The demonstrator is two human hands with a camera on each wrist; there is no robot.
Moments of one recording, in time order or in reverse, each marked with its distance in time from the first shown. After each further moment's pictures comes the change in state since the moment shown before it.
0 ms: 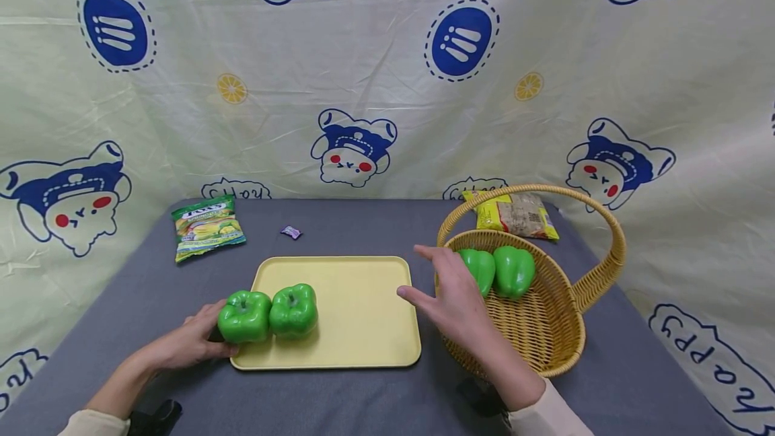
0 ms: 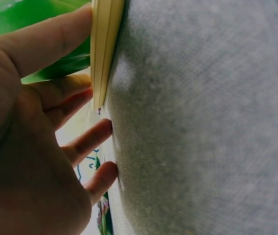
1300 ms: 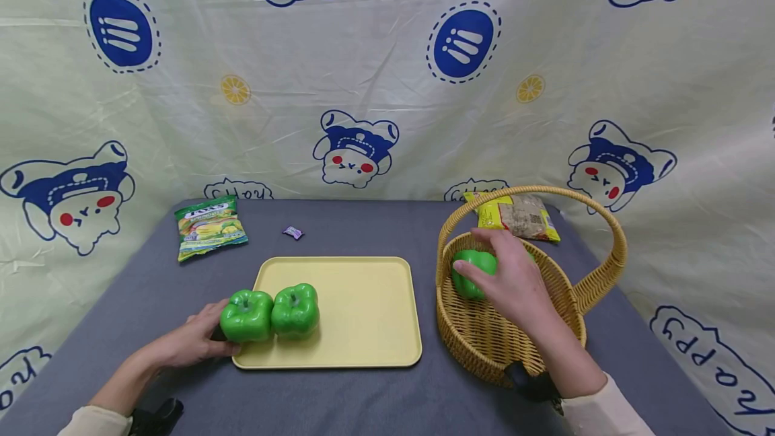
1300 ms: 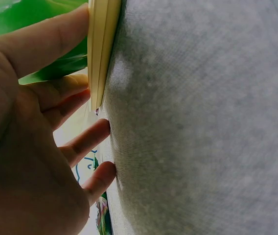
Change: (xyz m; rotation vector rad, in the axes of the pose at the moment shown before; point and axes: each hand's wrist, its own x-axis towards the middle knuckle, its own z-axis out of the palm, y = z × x) left_hand 0.001 0.001 0.000 -0.021 -0.018 -0.044; right_hand 0.006 0.029 -0.059 -0.110 -0.020 0.177
